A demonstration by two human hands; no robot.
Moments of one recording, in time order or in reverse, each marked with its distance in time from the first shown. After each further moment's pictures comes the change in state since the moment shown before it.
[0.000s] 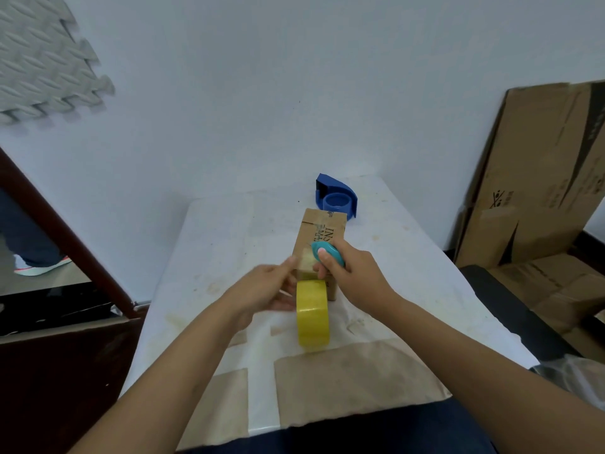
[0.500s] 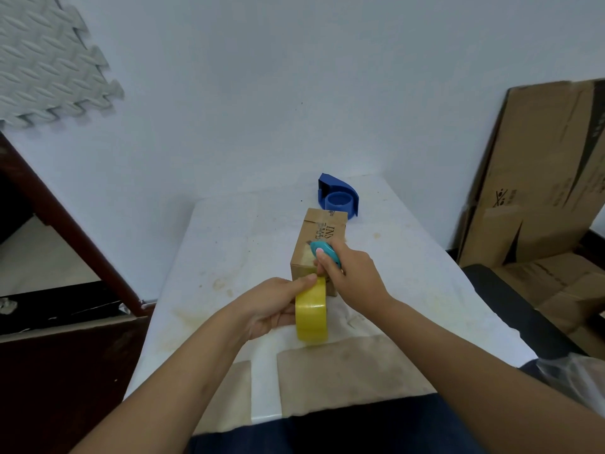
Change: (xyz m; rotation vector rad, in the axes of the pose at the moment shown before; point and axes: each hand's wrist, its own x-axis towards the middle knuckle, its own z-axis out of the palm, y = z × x) left_hand -0.008 -0.014 0.014 -0.217 -0.227 -0.153; right_hand -0.003 0.013 0.012 -0.199 0.106 -0.110
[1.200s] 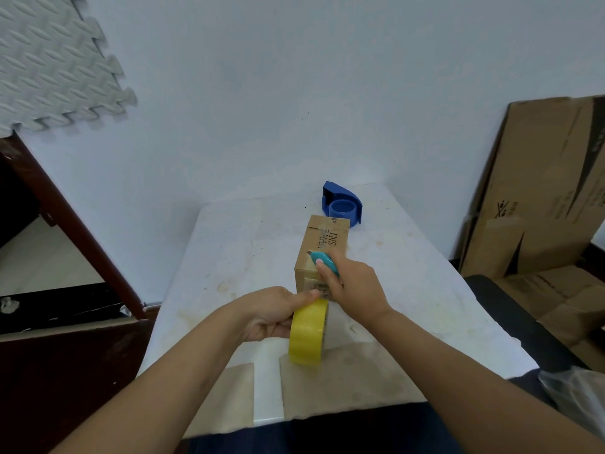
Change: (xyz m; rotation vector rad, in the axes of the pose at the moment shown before) left_hand -0.008 0.003 -0.005 0.170 0.014 -0.075; right_hand -0.004 0.003 0.010 -0.260 0.048 -0.095
